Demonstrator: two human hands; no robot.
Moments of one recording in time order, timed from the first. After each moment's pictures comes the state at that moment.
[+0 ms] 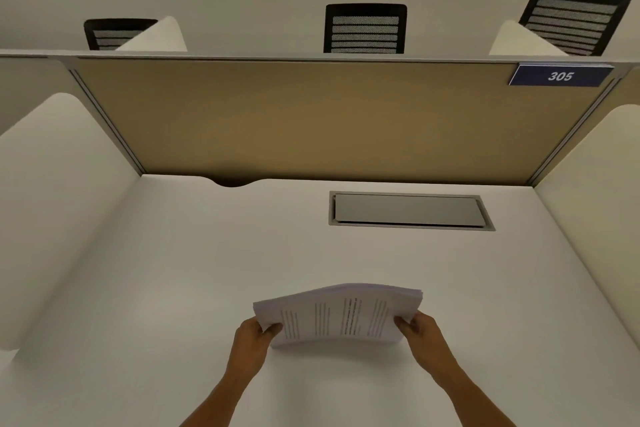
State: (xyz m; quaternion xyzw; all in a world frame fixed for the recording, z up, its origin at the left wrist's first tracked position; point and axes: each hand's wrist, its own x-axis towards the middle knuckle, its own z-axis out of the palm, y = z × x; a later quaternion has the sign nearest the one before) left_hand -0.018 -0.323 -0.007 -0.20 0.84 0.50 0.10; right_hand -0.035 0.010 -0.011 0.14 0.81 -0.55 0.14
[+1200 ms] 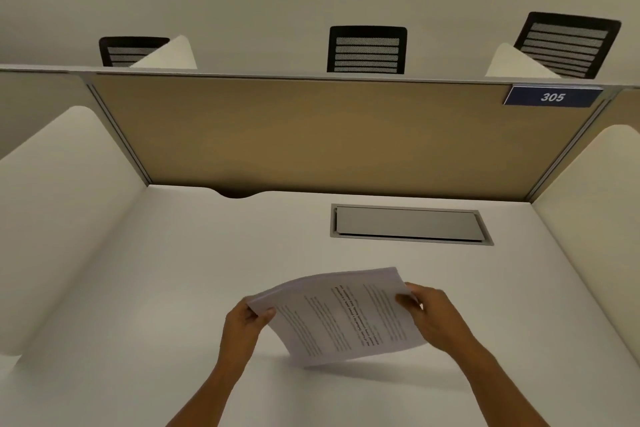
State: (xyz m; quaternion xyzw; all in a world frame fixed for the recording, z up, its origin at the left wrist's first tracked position) left_hand -0.031 -0.336 0.028 -0.19 0.75 0.64 0.01; right_hand -0.065 0.014 0.084 -0.03 0.92 -0.37 0.11
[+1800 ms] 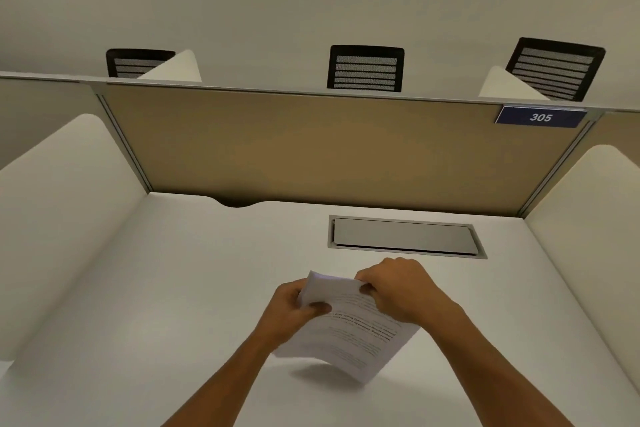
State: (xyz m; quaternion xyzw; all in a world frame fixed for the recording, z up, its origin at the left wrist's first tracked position) left_hand -0.060 -0.272 0.102 0.03 0.81 0.58 0.09; right_hand -0.091 -0.050 0.175 -0.25 0.97 0.00 0.08
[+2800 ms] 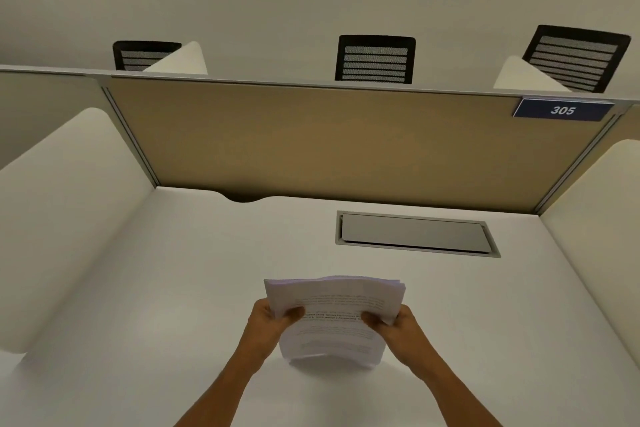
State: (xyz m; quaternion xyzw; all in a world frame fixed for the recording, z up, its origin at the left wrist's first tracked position) left_hand -0.044 -0.309 0.058 -0.11 0.71 0.70 0.07; right_hand -0.057 -0.044 0.060 0.03 0.76 -0.63 0.17
